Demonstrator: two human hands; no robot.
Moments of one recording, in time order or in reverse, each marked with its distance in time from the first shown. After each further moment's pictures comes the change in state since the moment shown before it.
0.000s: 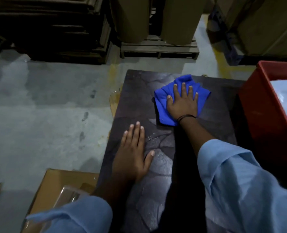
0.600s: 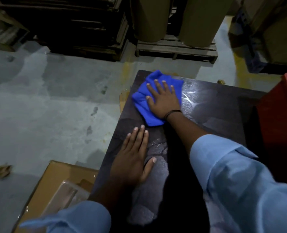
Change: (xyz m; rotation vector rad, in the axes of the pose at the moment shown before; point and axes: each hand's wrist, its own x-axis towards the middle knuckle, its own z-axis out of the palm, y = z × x) left_hand 0.002 0.000 0.001 0.066 -0.019 -0.020; right_hand 0.032 -0.081 0.013 0.012 -0.052 -0.474
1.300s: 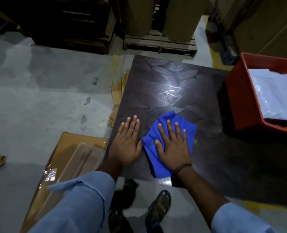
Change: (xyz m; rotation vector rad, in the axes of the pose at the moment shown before) left_hand -0.111 -0.006 -0.003 -0.074 0.012 0.023; right_hand -0.336 -0.072 -0.009 -0.043 0.036 0.202
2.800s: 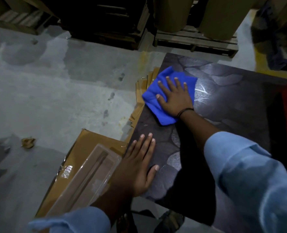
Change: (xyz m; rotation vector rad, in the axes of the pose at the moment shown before) left_hand -0.041 -0.008 -0.009 -0.029 -0.013 -0.060; right_hand 0.251 -0.059 0.030 0.037 -0.003 -0.278
